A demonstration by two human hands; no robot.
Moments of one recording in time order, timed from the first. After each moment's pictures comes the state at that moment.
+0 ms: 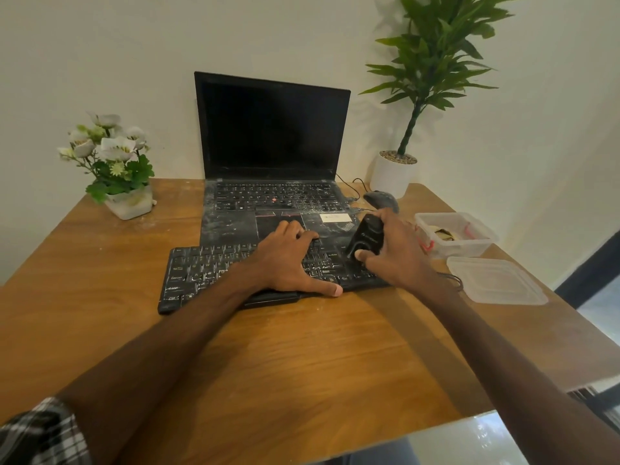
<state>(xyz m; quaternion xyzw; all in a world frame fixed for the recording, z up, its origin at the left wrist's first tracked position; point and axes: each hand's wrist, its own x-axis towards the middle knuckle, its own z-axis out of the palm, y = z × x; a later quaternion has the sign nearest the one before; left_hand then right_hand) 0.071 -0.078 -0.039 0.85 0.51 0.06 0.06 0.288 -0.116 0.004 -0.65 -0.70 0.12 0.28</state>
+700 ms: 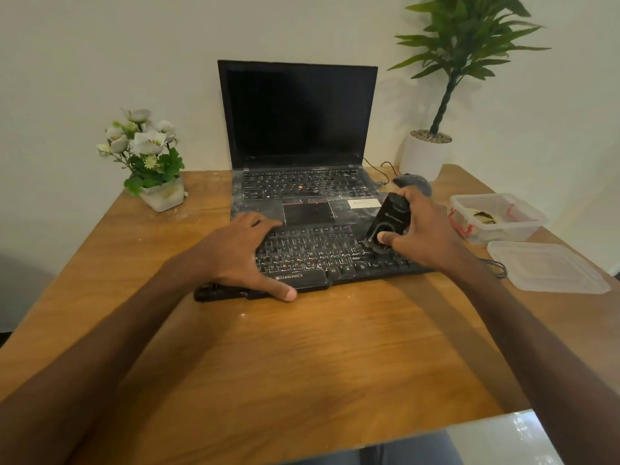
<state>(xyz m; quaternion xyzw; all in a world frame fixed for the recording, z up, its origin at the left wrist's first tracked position) -0.034 -0.115 -0.018 0.82 0.57 -0.01 0.10 0.278 -0.111 0.008 -0.61 -0.72 0.14 0.30</state>
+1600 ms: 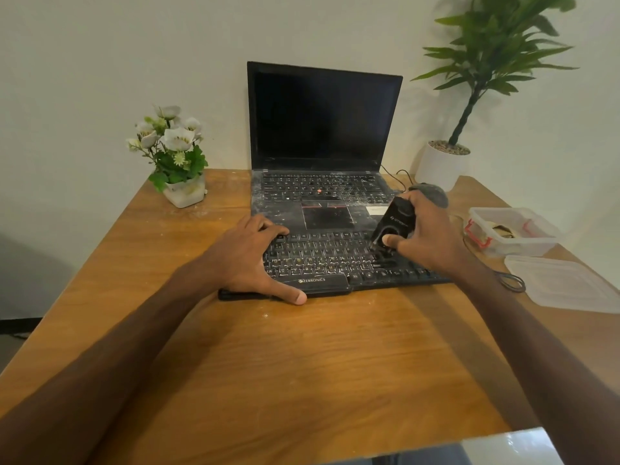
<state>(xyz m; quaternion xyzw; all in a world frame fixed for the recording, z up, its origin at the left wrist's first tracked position) -0.062 -0.123 -0.028 0.81 0.57 0.04 0.10 0.250 -0.103 0.008 -0.60 -0.73 0.14 0.29</state>
